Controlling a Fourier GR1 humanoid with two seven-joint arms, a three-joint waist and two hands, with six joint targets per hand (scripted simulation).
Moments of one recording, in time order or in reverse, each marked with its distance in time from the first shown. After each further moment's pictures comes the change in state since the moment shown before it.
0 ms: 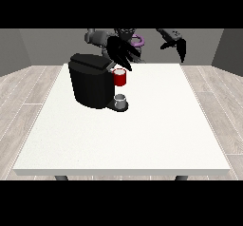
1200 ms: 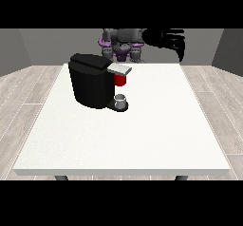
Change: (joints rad) left arm 0.025 -0.023 -0.030 -0.044 -0.003 0.008 0.027; right arm -0.156 0.288 0.090 0.082 -0.069 -0.021 -0.408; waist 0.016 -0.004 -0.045
